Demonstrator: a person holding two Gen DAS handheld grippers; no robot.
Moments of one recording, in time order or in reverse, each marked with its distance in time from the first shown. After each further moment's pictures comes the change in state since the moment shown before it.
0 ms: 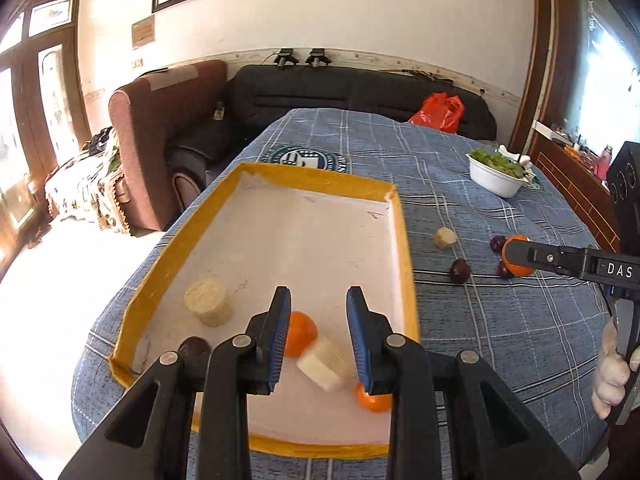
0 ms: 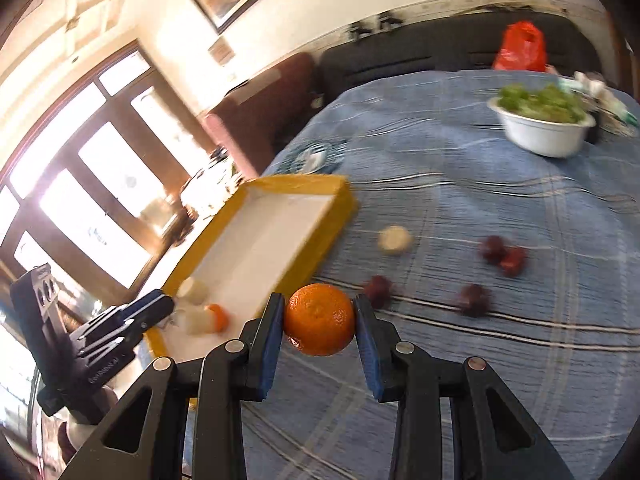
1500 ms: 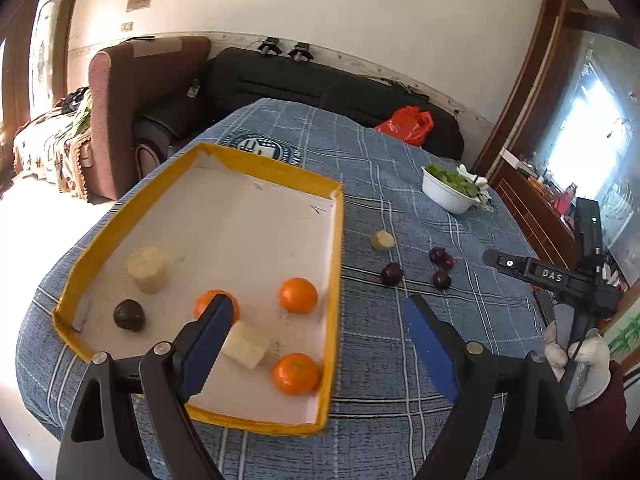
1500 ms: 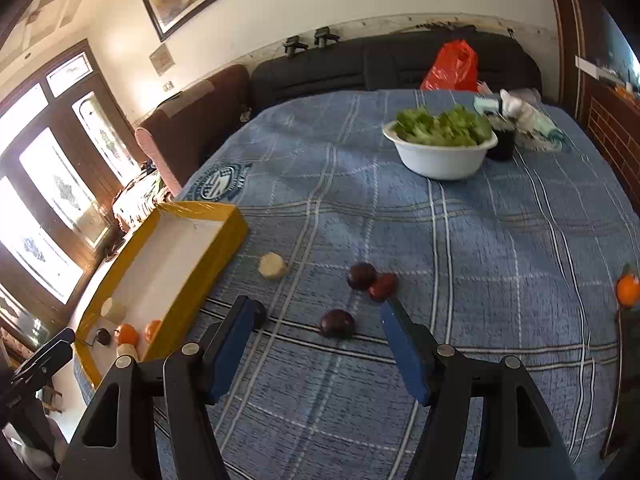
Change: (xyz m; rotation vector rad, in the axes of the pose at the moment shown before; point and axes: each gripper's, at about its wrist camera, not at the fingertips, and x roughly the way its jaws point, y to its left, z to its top) left arm -0.014 -0.031 -0.007 -0.102 0.027 -0.209; right arm -0.043 -0.075 0.007 0.058 -0.042 -0.298
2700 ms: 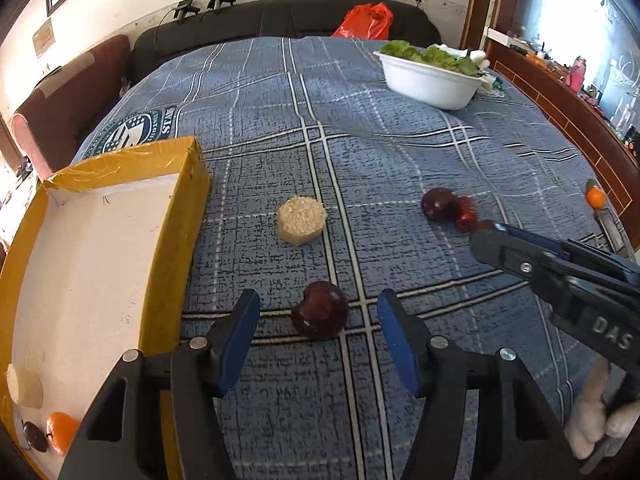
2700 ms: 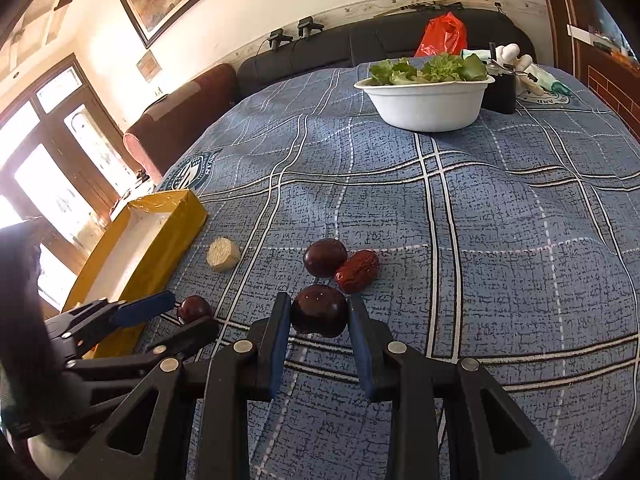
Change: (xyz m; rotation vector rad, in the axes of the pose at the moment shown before) left arm 0.187 -0.102 0.017 0.298 0.265 0.090; right arm 0.055 -0.026 -0.017 0.046 -0.006 0.030
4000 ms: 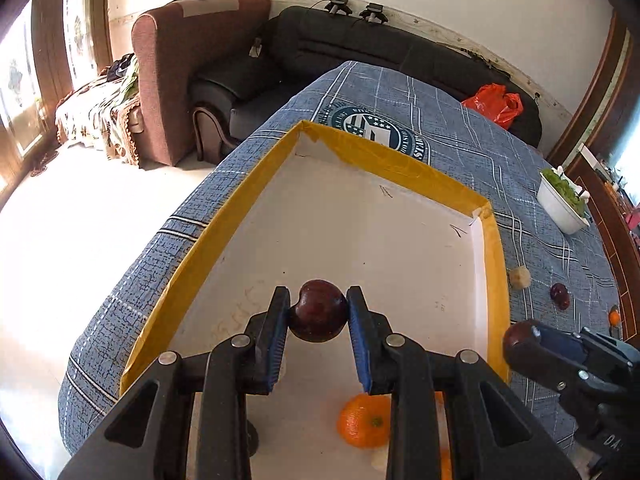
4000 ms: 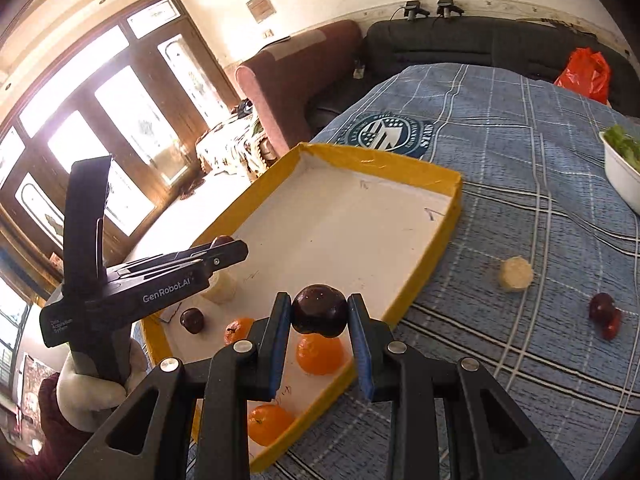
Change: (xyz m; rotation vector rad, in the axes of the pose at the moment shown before) left arm -0.089 0.230 -0.052 -0.429 -0.080 0.099; right arm 0.038 0.218 -0.002 -0.274 0.152 0.265
